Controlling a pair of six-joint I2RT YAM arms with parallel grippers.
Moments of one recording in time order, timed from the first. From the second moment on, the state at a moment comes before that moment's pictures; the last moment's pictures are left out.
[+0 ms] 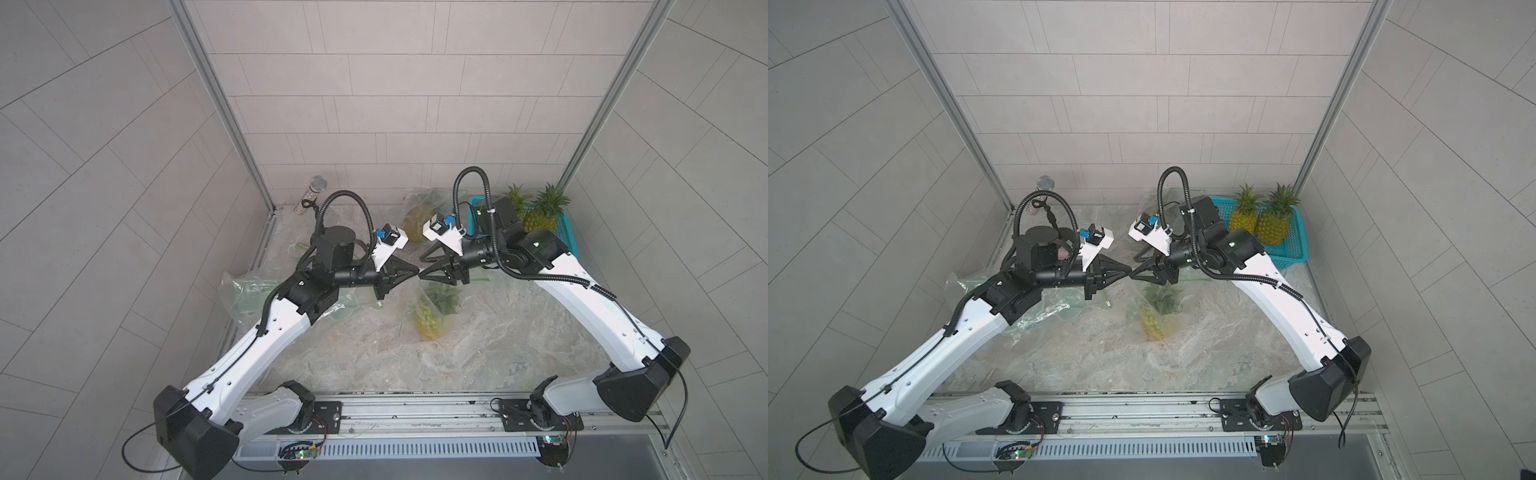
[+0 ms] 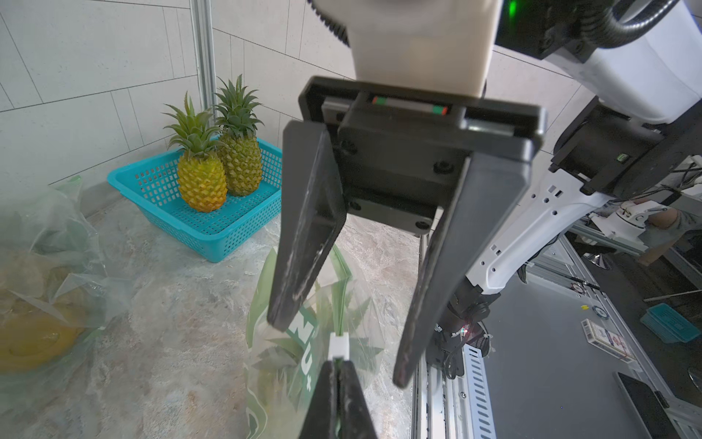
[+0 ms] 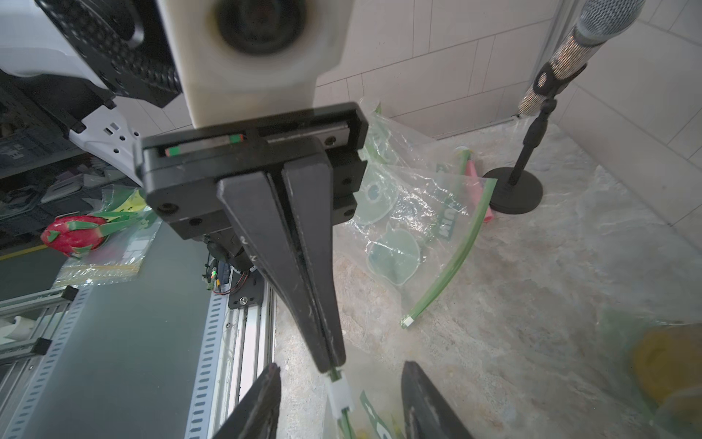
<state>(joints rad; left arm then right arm) -0.55 1.13 1.09 -0.30 0.78 0.02 0.54 1.42 1.57 -0.85 -0.82 -0.35</state>
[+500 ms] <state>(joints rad) -0.55 1.12 1.09 -0.30 0.76 0.03 0.54 1.43 1.58 -0.89 -0.84 -0.37</state>
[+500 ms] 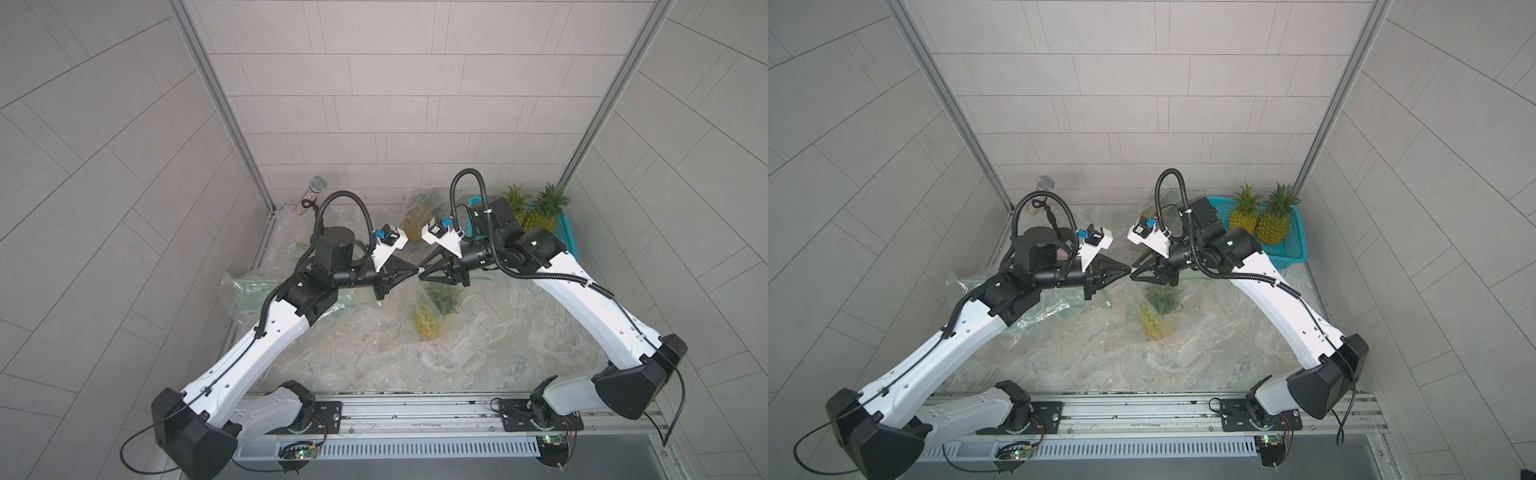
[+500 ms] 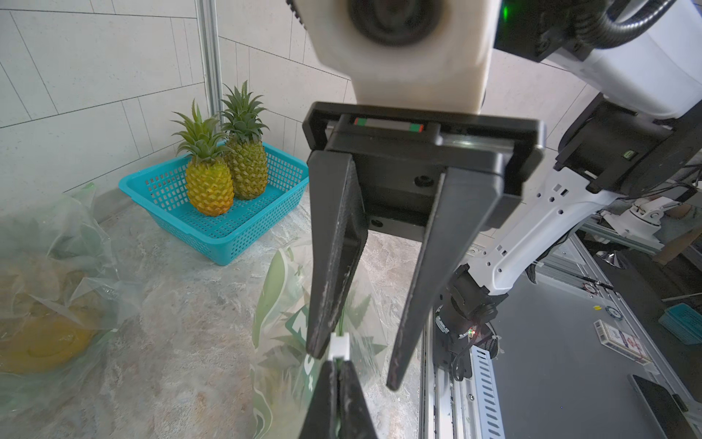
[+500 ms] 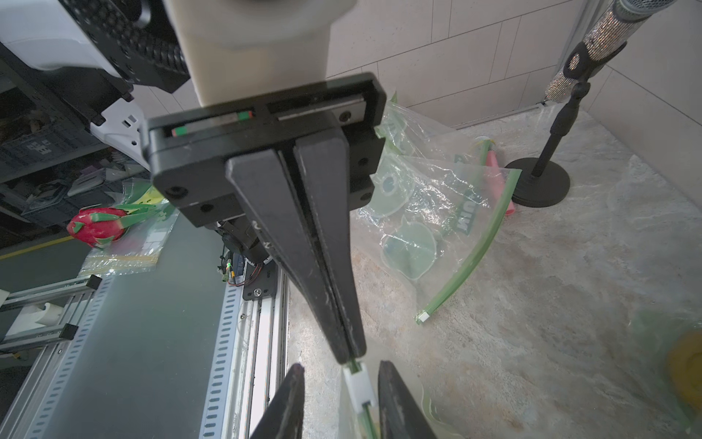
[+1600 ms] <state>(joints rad) -0.55 0.95 1.05 -0.40 0.50 0.06 0.58 1.39 1.53 -0.84 -0.70 -0.38</state>
